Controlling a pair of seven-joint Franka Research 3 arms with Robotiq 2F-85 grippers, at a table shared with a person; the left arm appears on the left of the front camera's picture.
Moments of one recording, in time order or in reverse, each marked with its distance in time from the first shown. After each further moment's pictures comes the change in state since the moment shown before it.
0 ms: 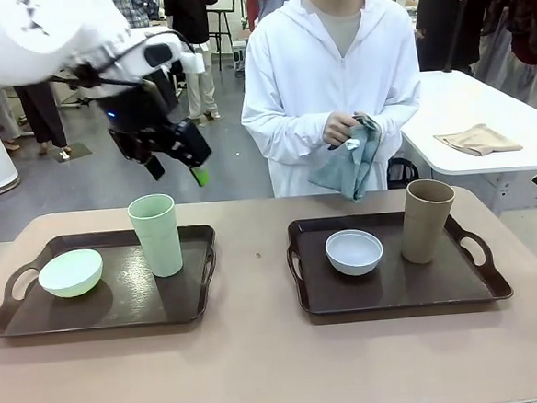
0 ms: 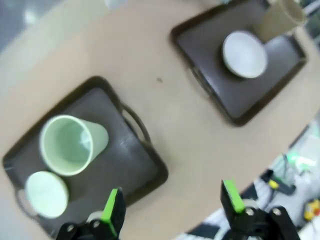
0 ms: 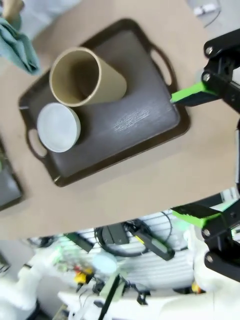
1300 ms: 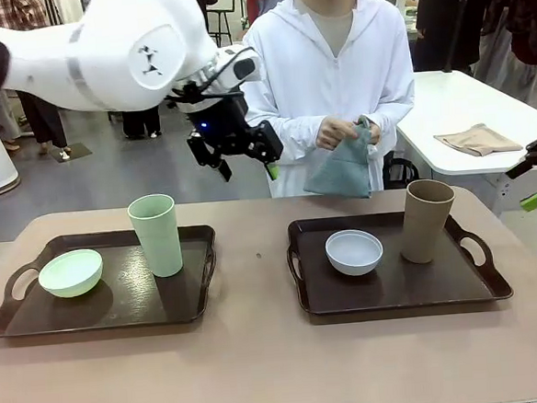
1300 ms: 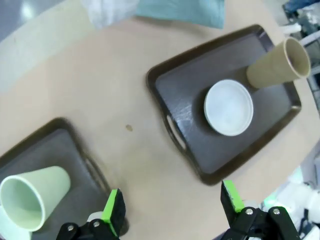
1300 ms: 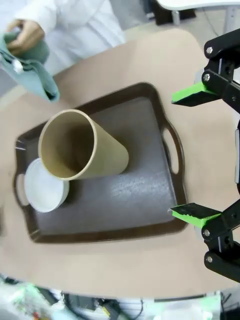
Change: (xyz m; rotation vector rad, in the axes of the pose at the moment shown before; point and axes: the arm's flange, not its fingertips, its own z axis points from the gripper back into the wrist) left arm 0.073 -0.052 -0.062 -0.057 -0.057 0.111; right arm -0.018 -0.083 -0.038 -0.199 -0.010 0.367
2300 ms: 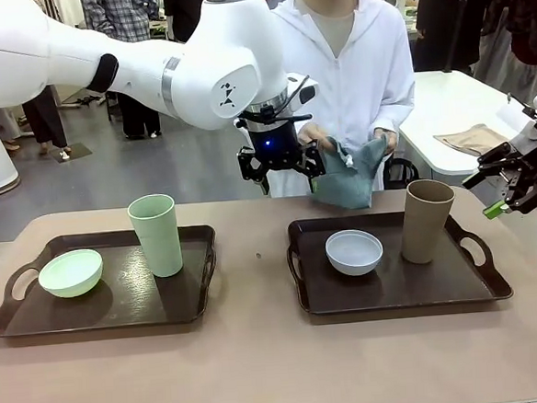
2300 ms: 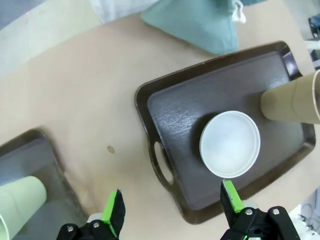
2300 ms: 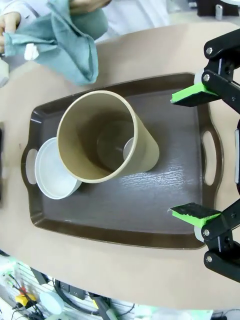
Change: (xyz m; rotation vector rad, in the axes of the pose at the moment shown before) left arm 0.038 -0.049 -0.072 0.095 0.029 0.111; right arm 0.011 -0.033 -0.057 0.158 -0.074 0.117
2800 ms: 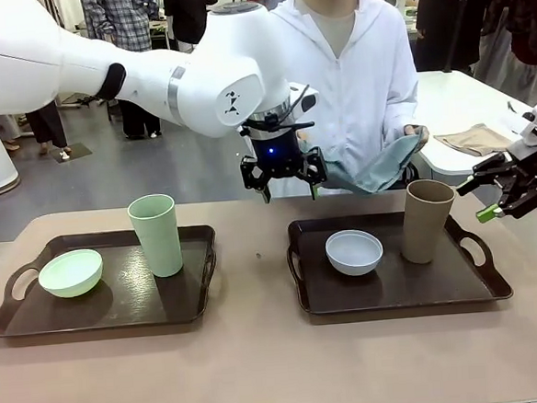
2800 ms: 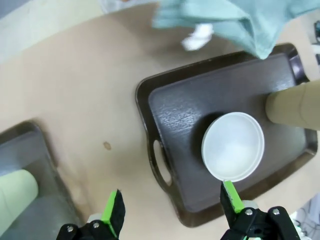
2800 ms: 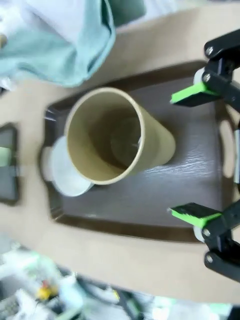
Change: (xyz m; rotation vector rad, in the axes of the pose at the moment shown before) left arm -0.001 -0.001 -0.019 0.003 0.033 0.060; right arm -0.024 -0.006 -0.019 0.054 -0.147 -0.093
